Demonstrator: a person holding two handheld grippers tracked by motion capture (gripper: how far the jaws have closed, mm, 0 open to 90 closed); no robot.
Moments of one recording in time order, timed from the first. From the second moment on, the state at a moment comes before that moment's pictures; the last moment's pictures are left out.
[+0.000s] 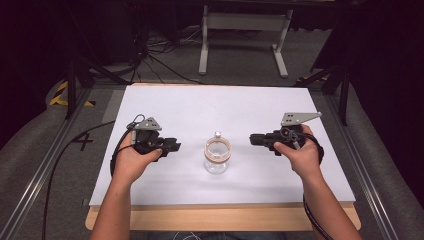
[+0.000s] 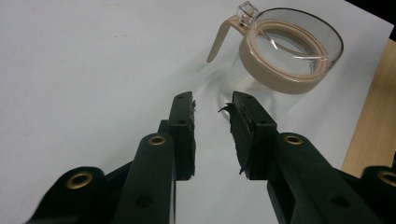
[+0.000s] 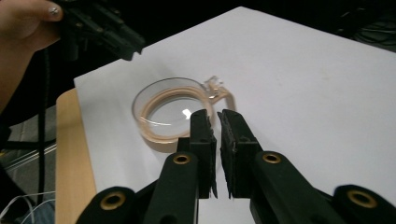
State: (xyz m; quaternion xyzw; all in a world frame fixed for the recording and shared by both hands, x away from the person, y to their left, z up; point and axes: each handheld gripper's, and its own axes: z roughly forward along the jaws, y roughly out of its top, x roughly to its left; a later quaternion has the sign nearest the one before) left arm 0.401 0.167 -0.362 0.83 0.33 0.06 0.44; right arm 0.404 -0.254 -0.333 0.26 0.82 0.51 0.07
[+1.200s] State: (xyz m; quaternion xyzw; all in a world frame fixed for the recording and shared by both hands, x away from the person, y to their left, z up) left arm 0.423 0.186 -0.405 0.82 0.39 0.06 0.41; right arm 0.460 -0.347 -0.416 0.43 0.80 0.40 0.13
